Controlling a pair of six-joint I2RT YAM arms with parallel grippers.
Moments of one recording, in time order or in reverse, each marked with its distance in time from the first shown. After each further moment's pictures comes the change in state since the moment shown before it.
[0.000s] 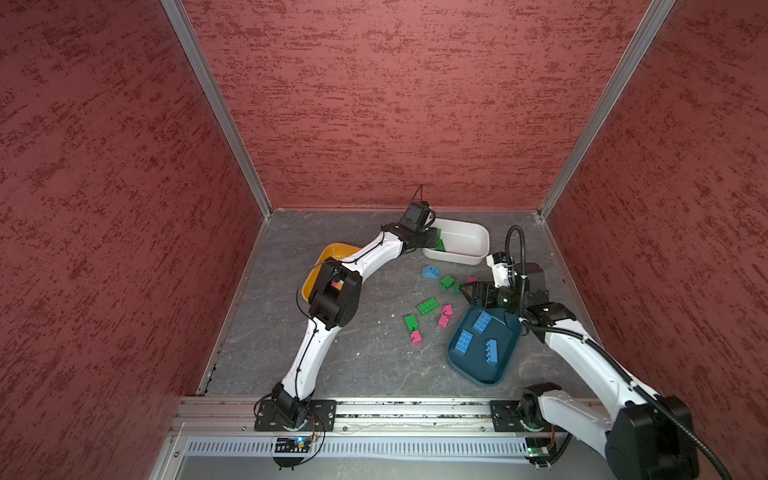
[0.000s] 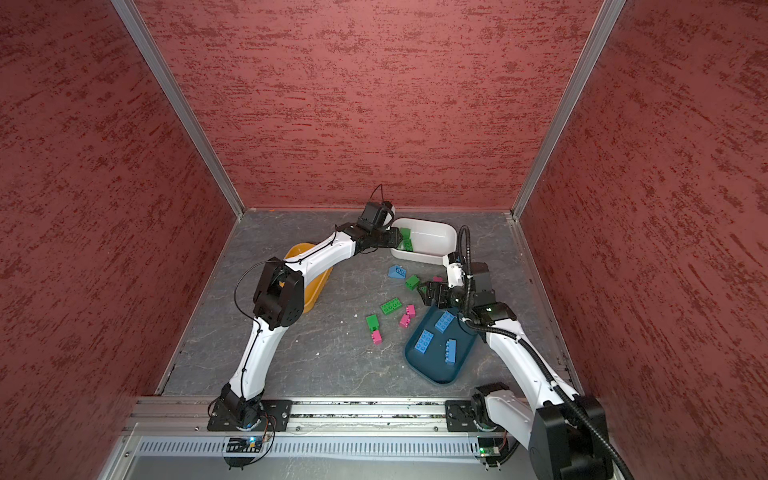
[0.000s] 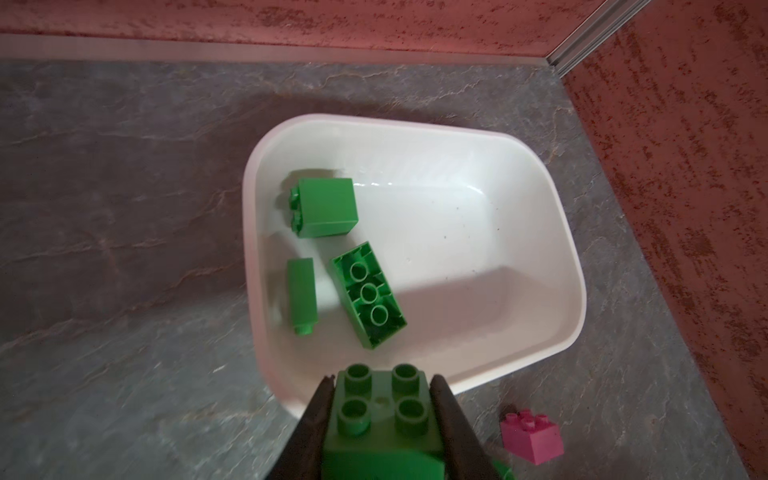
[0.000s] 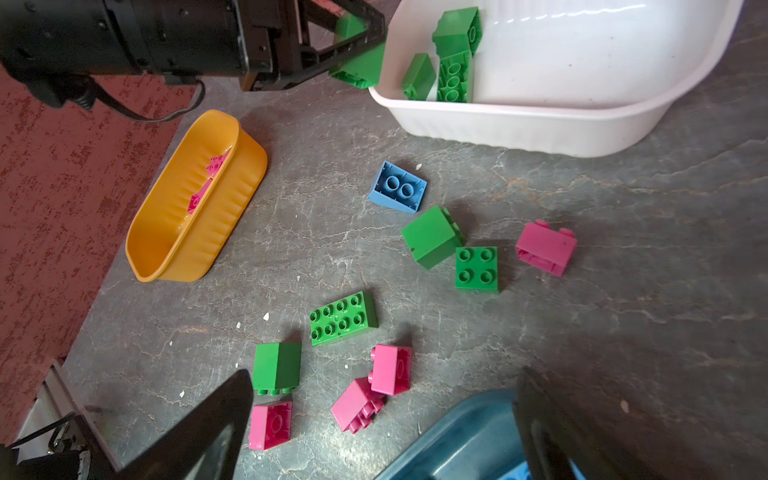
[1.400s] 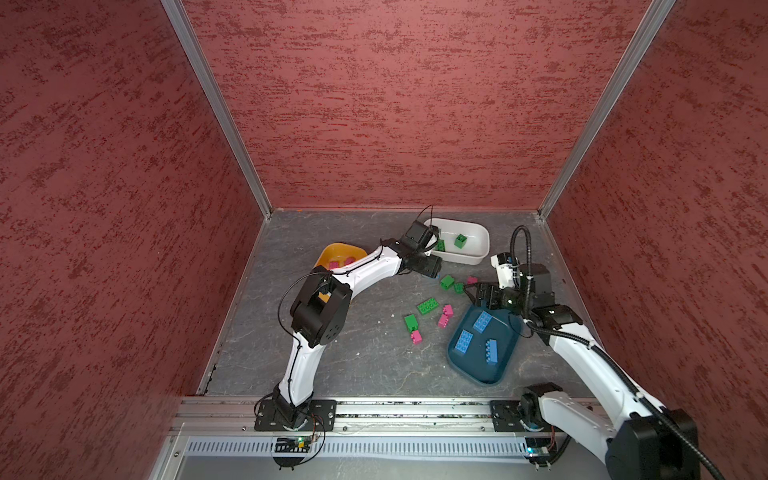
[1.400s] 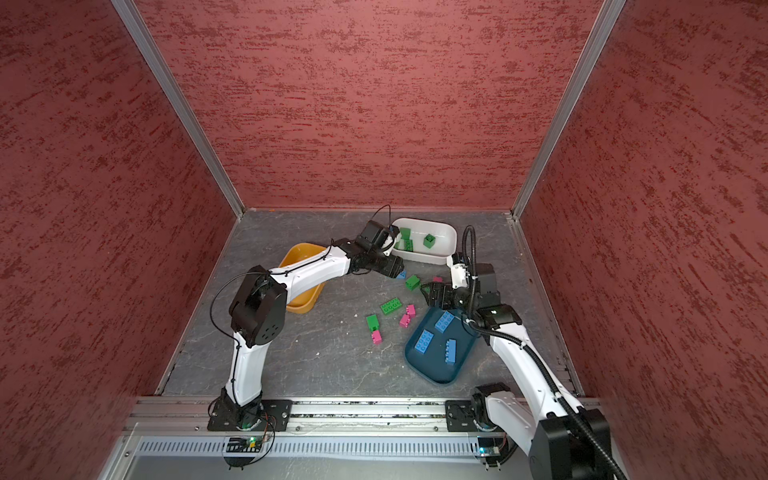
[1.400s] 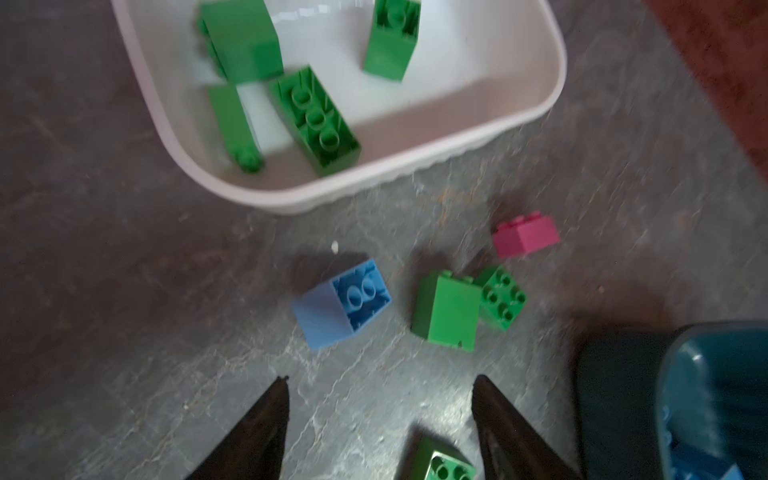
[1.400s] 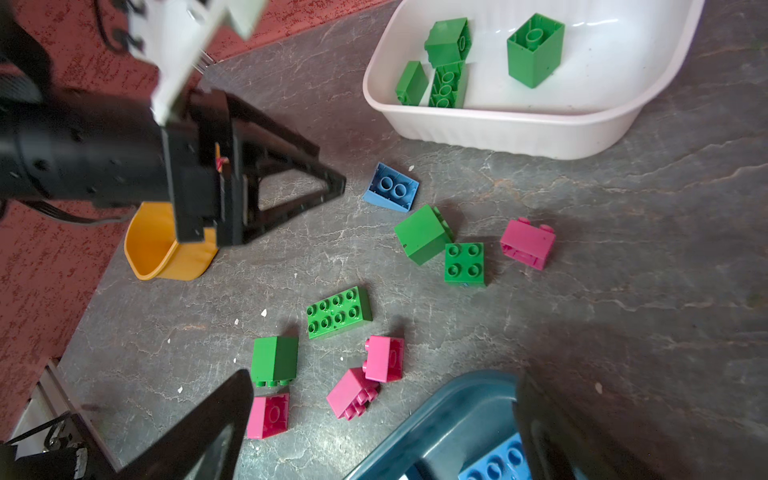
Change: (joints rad) left arm -0.086 -0.283 -0.431 -0.103 -0.012 0.288; right arm -0.024 -0.055 0.005 -0.059 -0.008 -0.028
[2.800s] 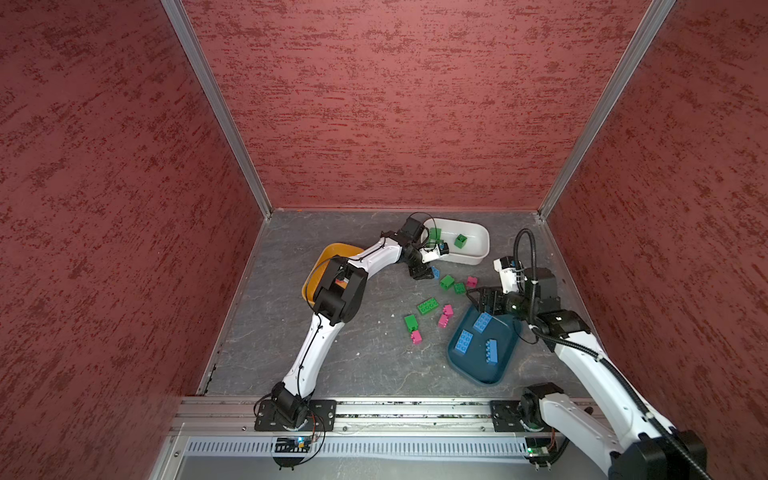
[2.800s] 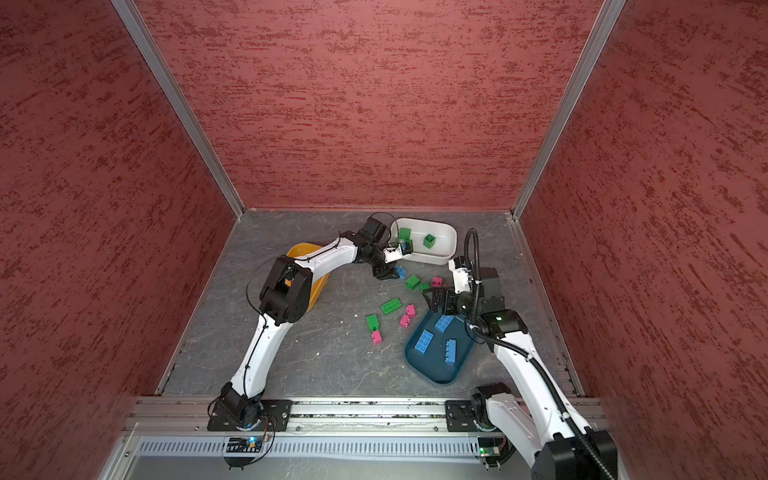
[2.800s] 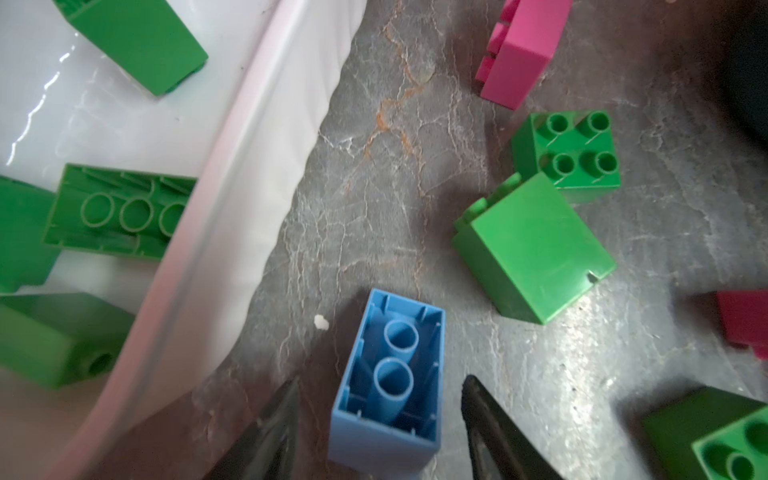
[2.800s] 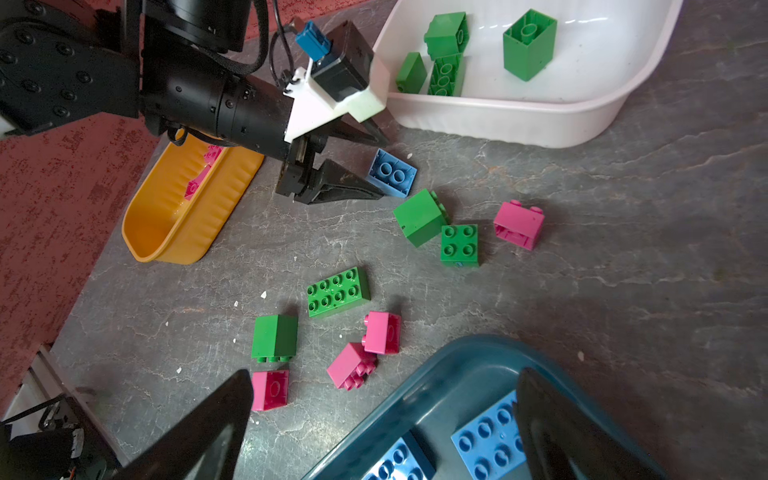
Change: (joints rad) left arm 0.105 0.349 0.360 -0.142 0.318 0.894; right arm -0.001 -0.075 0.000 -0.095 0.017 -0.029
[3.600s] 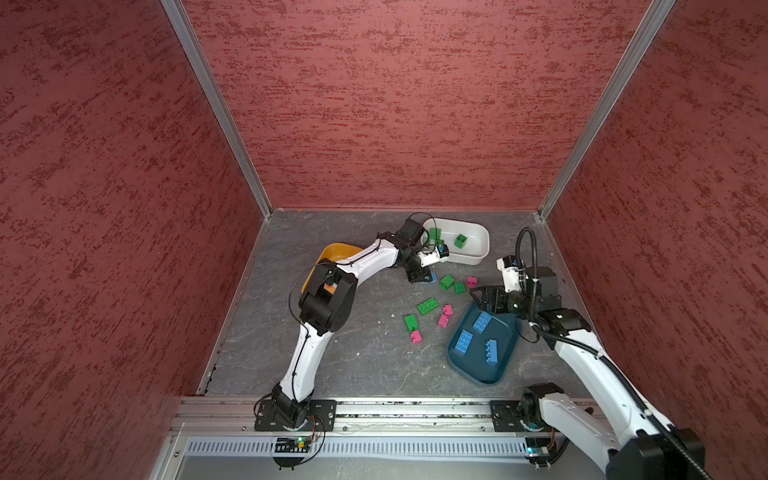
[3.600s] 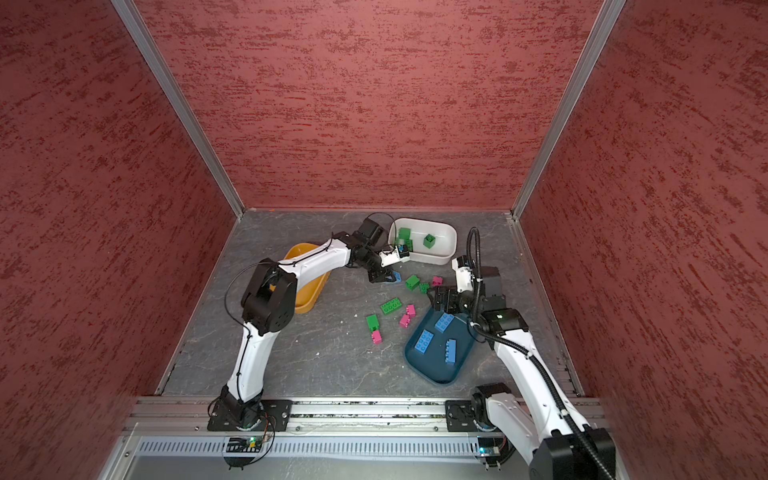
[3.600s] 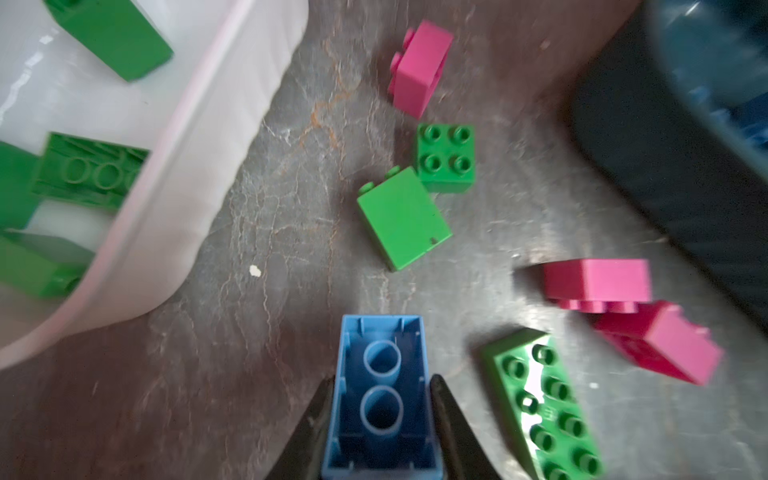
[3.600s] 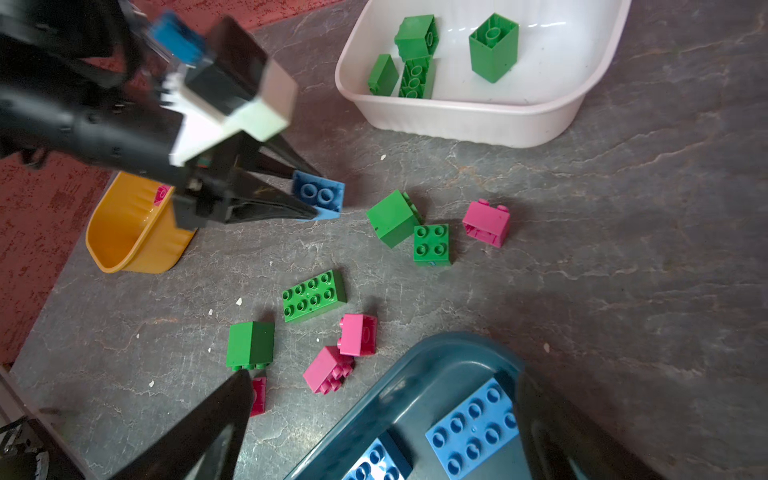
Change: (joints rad) left arm -0.033 -0.307 -0.261 -0.029 0.008 -0.161; right arm -0.027 0.024 0.015 -0.013 0.043 -0.019
